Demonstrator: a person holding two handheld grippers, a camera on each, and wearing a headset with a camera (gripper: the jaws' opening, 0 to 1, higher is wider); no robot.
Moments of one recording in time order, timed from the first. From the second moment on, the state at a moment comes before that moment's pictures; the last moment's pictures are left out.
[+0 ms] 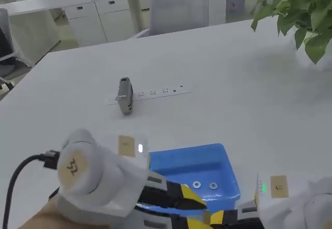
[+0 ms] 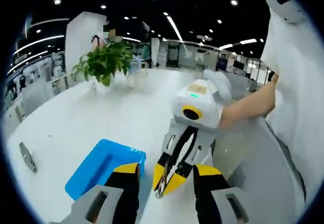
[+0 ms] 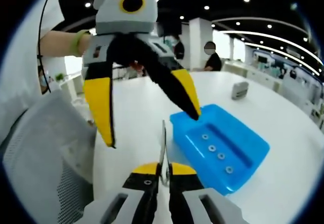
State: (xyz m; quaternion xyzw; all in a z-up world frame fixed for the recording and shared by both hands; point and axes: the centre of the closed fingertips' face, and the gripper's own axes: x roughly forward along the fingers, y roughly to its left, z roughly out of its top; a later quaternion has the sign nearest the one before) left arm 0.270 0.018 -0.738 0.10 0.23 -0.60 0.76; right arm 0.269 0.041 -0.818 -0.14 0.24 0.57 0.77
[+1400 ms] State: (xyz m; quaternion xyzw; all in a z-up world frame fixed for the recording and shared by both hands) left arm 0.238 0.120 -0.727 -0.01 0.14 -0.29 0.95; right arm 0.363 0.077 -0.768 0.10 0.27 0.50 0.81
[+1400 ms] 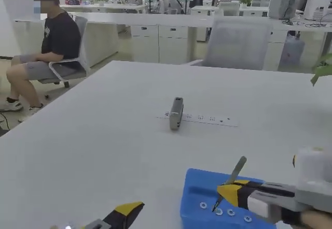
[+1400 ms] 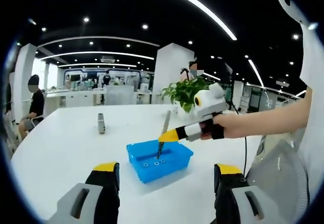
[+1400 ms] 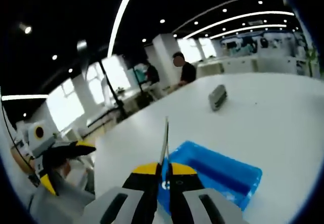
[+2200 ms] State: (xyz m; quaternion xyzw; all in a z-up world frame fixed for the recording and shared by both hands) left arm 0.238 0.128 -0.736 0.02 0.15 -0.27 0.95; right arm 0.384 0.114 -0.810 0.03 0.25 0.53 0.81
